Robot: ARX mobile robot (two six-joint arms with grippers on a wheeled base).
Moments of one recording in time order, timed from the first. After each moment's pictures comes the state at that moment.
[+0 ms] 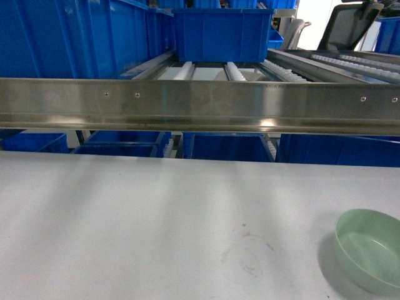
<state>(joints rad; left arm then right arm) 0.00 0.01 0.01 -0.01 0.00 0.00 0.00 0.01 0.01 0.00 0.00 -0.01</state>
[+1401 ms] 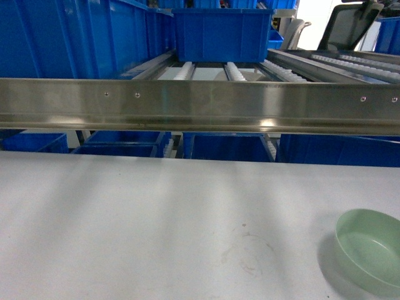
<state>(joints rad) 0.00 0.01 0.01 -0.01 0.00 0.00 0.10 0.13 0.01 0.16 0.08 -0.02</state>
